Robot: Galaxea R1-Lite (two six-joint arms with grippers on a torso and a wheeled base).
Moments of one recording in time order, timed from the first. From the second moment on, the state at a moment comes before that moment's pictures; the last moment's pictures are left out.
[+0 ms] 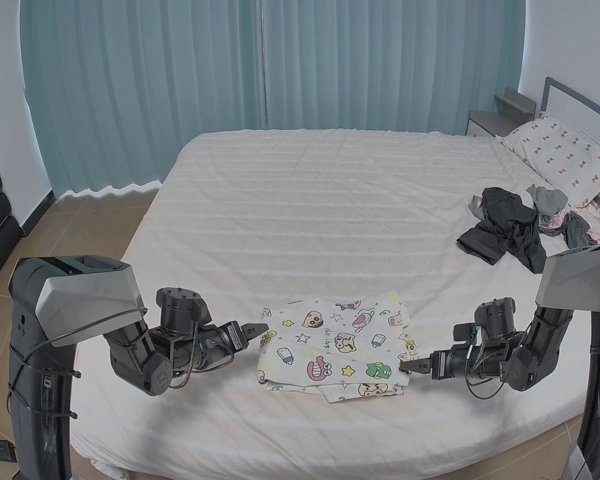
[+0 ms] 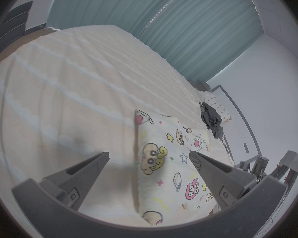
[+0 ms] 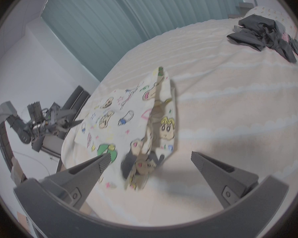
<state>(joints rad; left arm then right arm) -0.34 2.42 -0.81 -1.04 -0.24 -0.66 0.21 2.35 -0.55 -1.06 0.35 0.27</state>
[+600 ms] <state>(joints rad) -0.35 2.43 -0.82 -1.04 -0.23 -0.71 0.24 2.41 -0.58 -1.13 0.33 0.40</state>
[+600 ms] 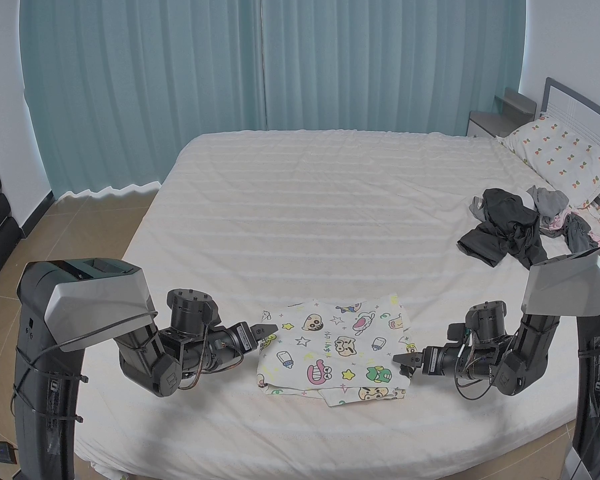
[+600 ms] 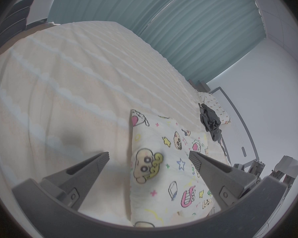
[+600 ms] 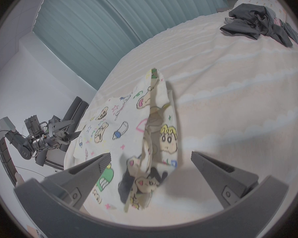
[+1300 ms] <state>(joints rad) -0.42 2.47 -0.83 -1.03 -0.25 -0.55 0.31 2.48 -0.64 -1.12 0.33 0.42</state>
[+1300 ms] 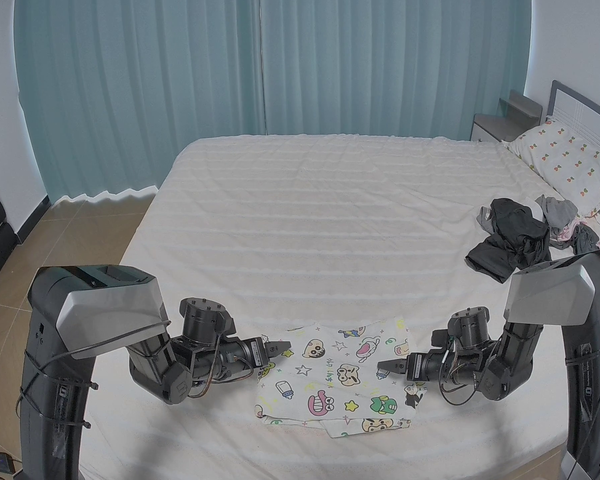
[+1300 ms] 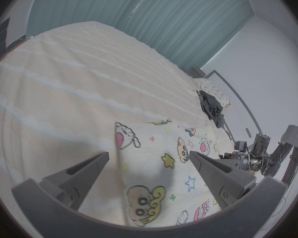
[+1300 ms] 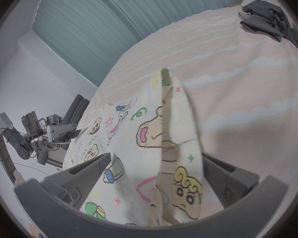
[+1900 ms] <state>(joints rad) -0.51 2.47 -0.83 -1.01 -0.24 -0.55 0.36 2.49 -0.65 -1.11 0.32 0.42</state>
